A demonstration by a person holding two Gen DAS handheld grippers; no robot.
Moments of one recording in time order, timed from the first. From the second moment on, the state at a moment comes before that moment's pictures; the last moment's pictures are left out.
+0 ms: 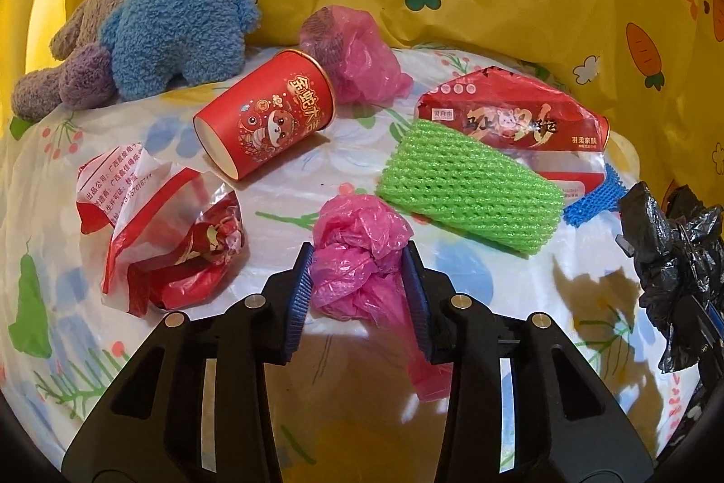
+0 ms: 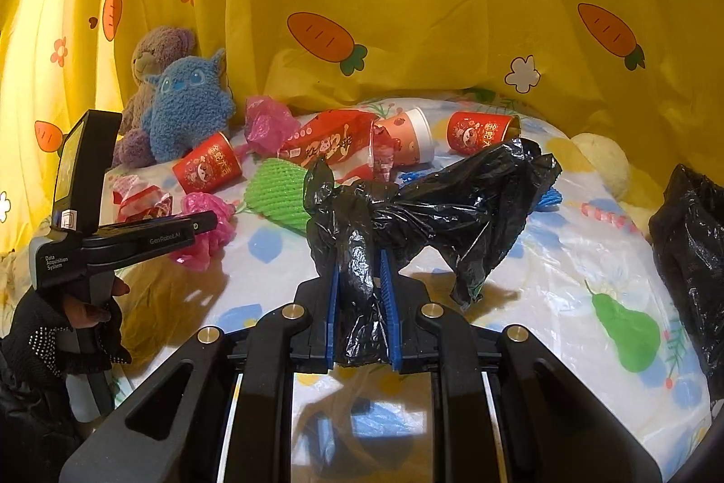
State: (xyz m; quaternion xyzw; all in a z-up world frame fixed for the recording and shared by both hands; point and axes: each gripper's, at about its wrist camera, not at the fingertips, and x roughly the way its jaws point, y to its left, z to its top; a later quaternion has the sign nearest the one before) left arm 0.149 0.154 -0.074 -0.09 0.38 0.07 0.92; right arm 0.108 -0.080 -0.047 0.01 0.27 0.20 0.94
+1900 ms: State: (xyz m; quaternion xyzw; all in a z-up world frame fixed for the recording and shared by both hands) left arm 0.172 -0.249 0.034 -0.01 0.21 -0.34 0.91; right arm 0.089 -0.385 0.020 0.10 0.14 -0.08 0.98
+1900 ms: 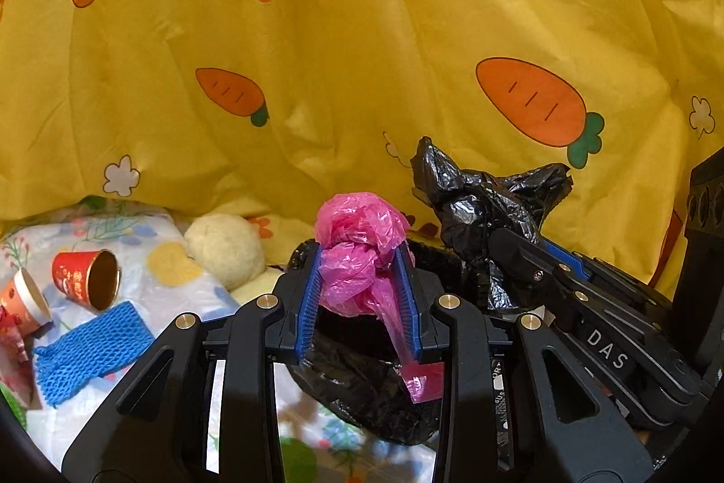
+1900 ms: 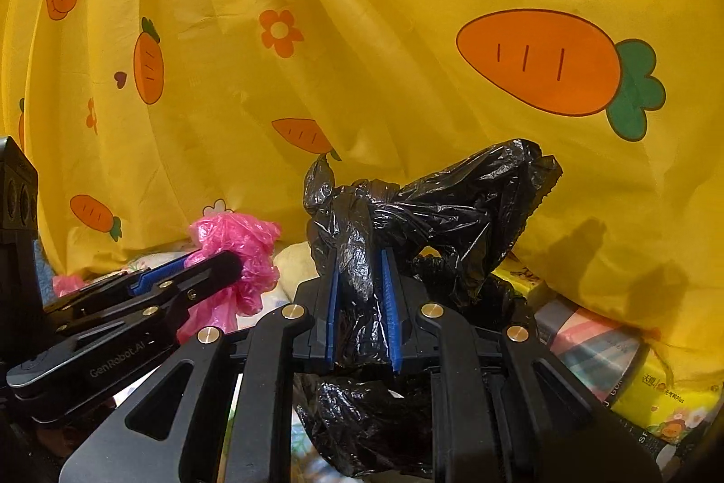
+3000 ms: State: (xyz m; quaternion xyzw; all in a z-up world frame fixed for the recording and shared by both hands) left arm 0.201 -0.242 0.008 -0.05 0.21 -0.30 0.93; right arm 0.106 -0.416 0.016 0.14 0.14 -0.08 0.98
